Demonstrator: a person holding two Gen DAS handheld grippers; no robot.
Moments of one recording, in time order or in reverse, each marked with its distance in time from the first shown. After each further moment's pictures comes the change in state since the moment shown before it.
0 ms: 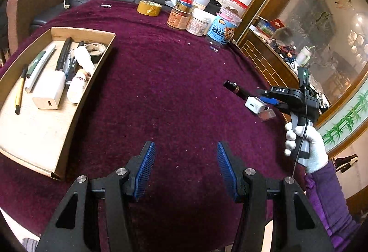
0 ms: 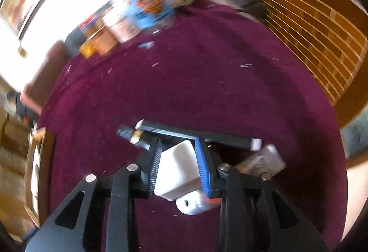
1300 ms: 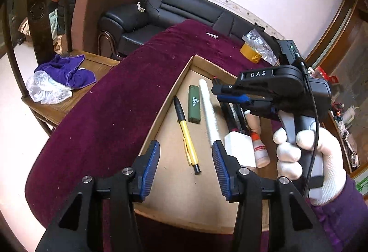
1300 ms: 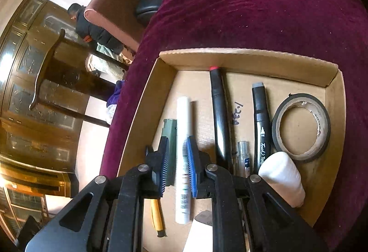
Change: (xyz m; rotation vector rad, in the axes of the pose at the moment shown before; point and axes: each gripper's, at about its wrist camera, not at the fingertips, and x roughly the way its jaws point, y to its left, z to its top) left arm -0.080 0.263 0.042 -0.261 -0.140 0.225; right arm 0.179 0.430 -0.037 -0.153 0.379 0.373
